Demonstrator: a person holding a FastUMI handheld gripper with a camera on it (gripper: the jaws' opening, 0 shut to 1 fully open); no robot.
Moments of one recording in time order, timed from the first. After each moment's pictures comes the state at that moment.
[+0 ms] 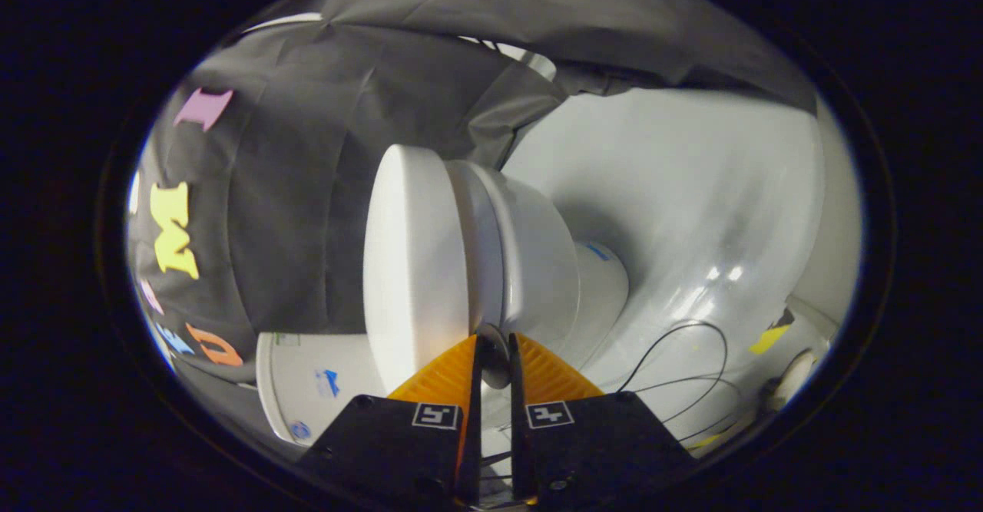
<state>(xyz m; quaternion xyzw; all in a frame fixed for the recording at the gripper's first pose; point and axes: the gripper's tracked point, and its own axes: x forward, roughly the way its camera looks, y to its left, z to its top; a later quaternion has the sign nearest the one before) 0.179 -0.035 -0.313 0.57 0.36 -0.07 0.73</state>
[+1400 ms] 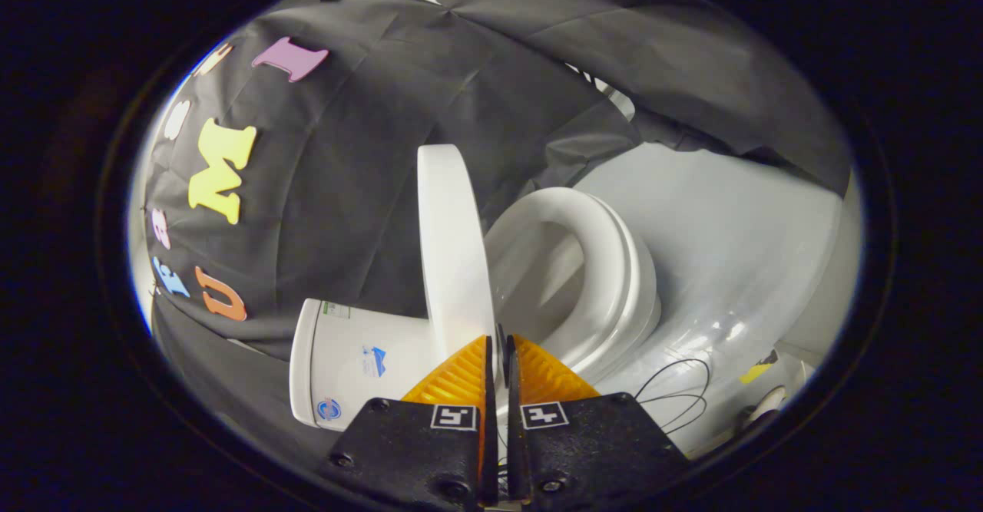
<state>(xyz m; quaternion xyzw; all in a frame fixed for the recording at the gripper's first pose) 0.179 0.016 -0.175 0.45 0.33 -0.01 0.83</state>
